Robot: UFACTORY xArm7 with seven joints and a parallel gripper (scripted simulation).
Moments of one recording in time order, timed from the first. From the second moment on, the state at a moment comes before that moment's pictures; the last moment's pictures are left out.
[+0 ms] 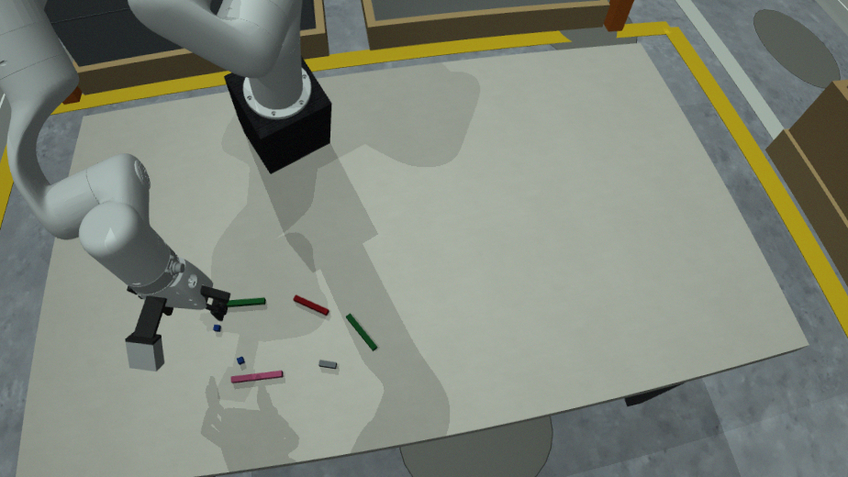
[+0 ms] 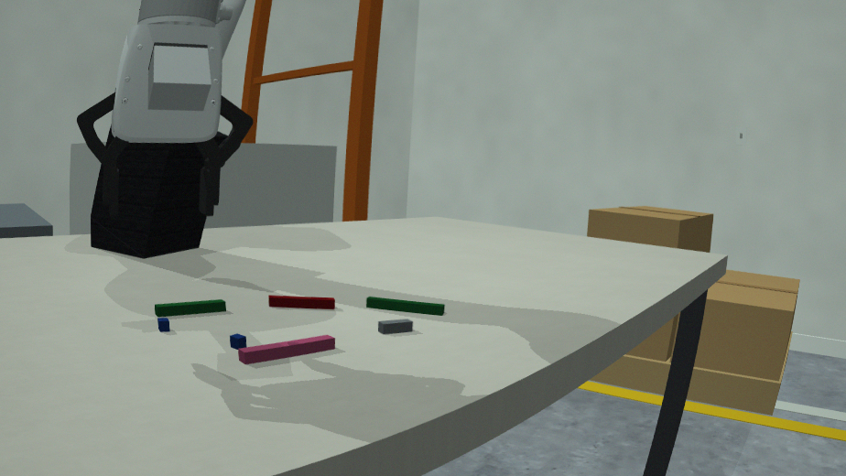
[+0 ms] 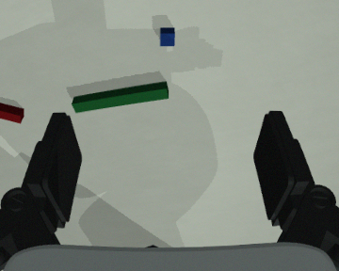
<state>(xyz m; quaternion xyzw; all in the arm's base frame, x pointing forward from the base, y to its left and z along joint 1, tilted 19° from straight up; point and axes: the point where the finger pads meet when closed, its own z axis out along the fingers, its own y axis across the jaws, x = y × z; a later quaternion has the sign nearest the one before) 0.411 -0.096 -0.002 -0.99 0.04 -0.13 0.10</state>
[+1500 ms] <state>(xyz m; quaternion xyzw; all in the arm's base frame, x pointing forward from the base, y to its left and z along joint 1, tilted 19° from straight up) 0.380 -0.062 -0.023 -0.85 0.51 -0.05 0.15</state>
